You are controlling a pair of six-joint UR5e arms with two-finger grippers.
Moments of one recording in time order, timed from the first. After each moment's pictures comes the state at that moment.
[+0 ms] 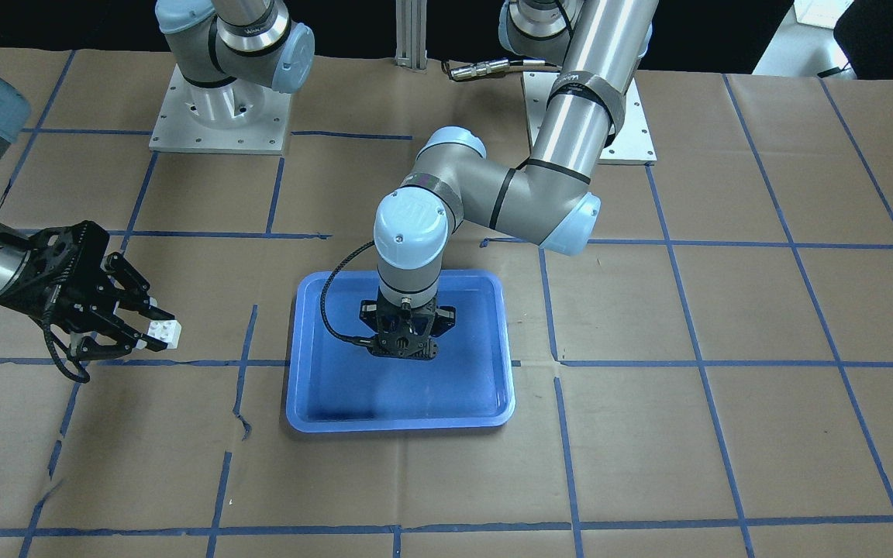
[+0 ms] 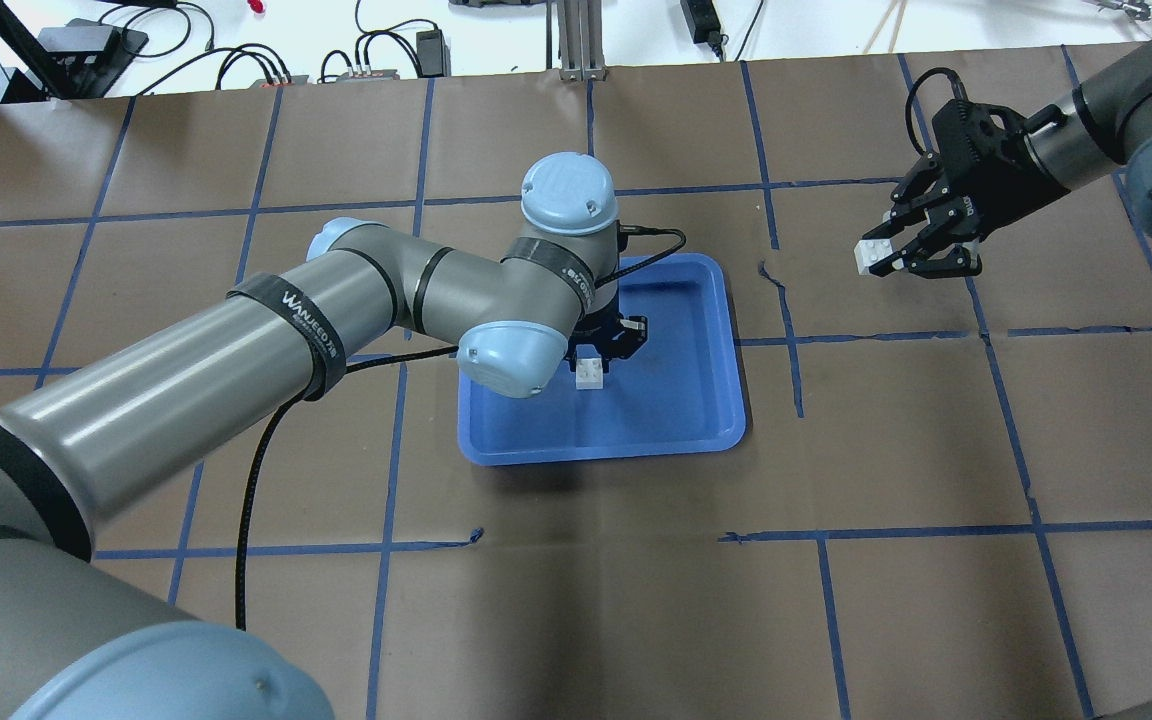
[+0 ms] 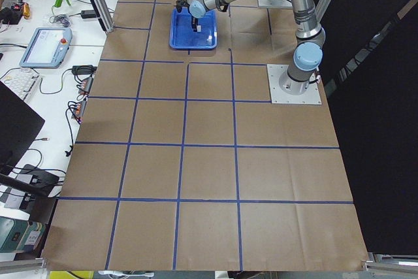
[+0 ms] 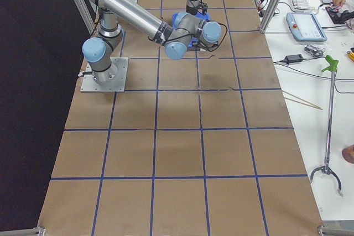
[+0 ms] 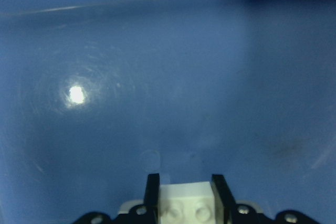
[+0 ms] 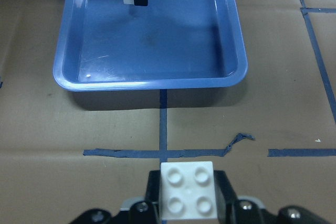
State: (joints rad) left arm -1.97 -2.10 -1.69 -0.93 1.55 -0.33; right arm 1.20 -1.32 1.77 -1.81 -1.03 -2.01
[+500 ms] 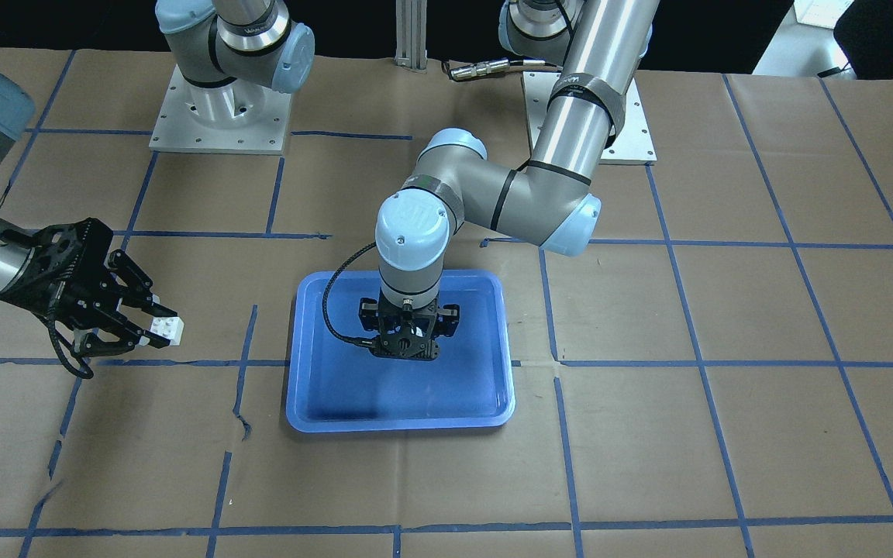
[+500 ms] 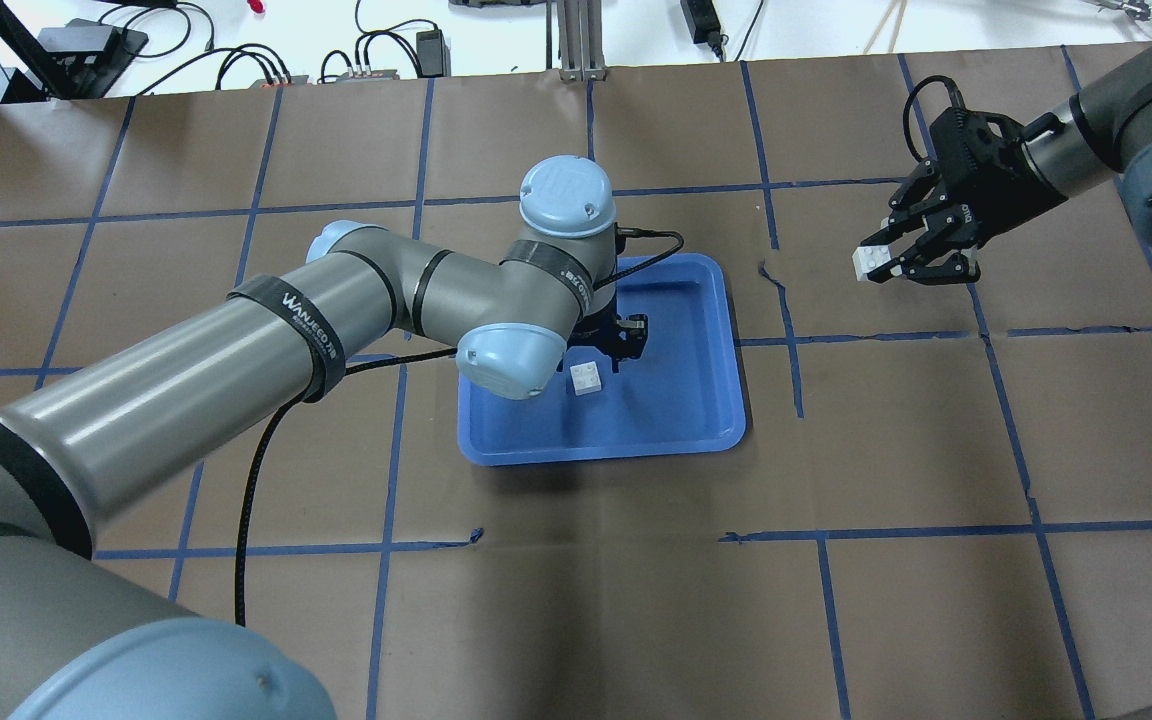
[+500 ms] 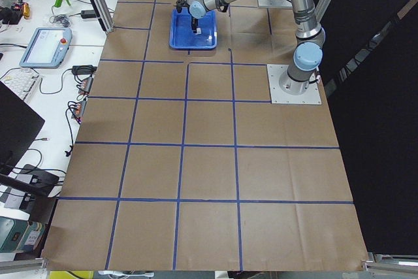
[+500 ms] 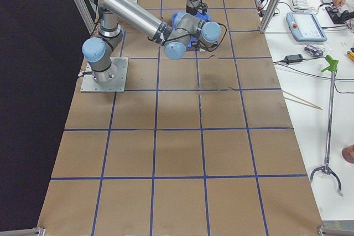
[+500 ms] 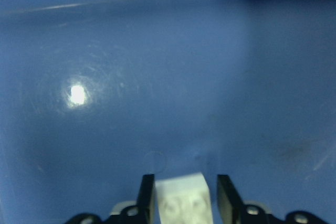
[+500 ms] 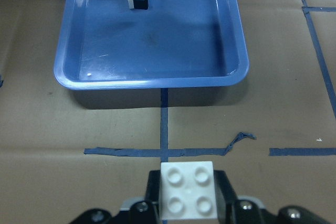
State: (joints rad) left arm -1.97 -2.10 -1.69 -0.93 1.55 -0.33; right arm 1.20 -1.32 1.78 -1.81 -1.03 -2.01
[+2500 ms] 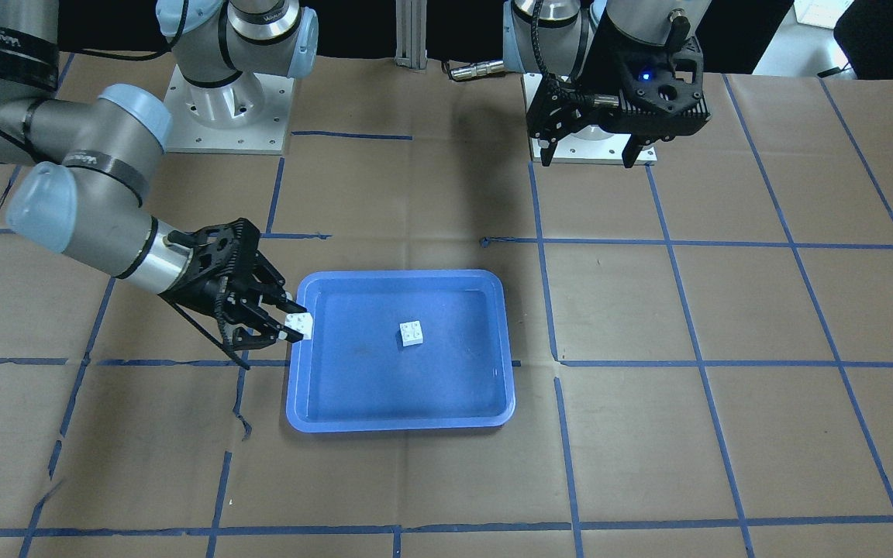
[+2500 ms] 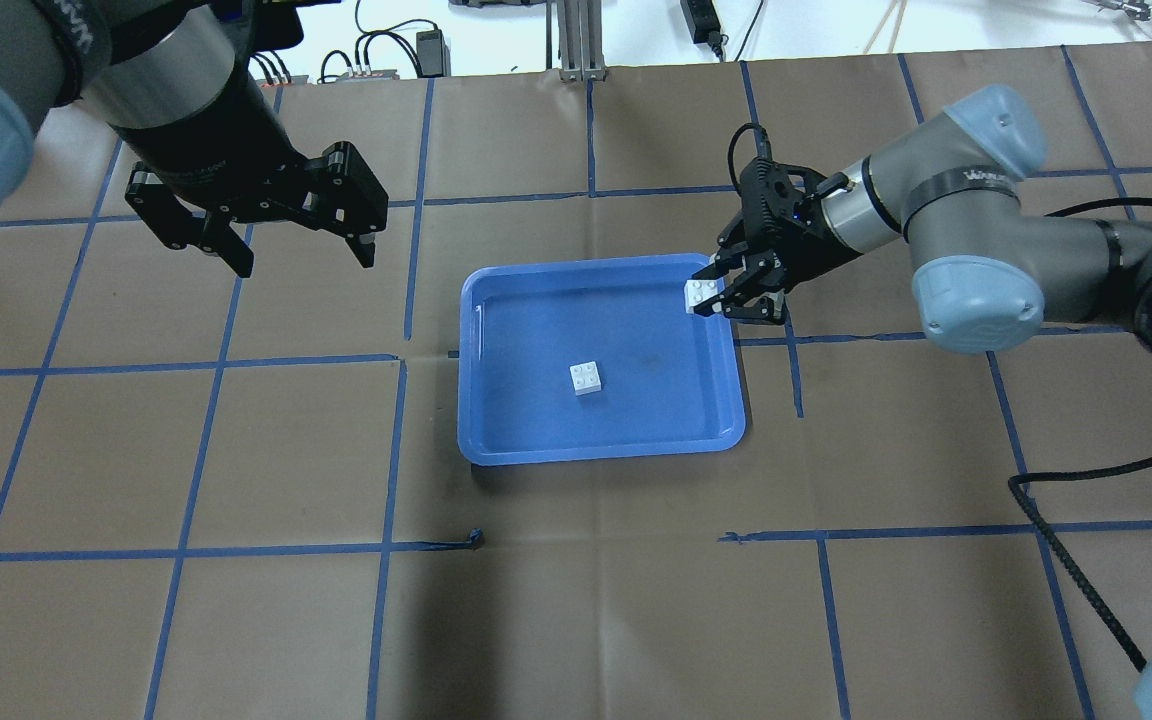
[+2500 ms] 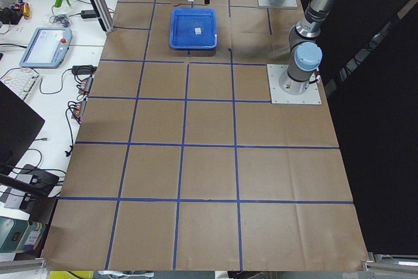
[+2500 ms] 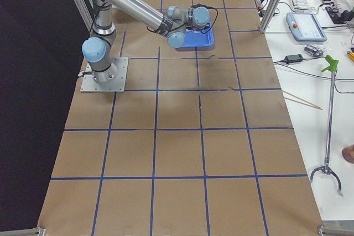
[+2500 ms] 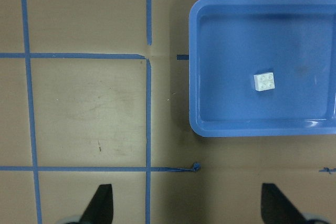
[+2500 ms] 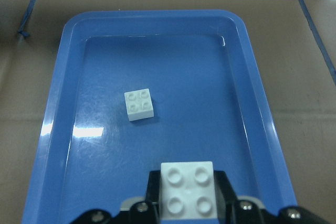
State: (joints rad) left arm -1.65 -1.53 -1.52 -1.67 1.55 -0.11; right arm 1.51 -1.30 1.94 -2.23 -0.90 -1.62
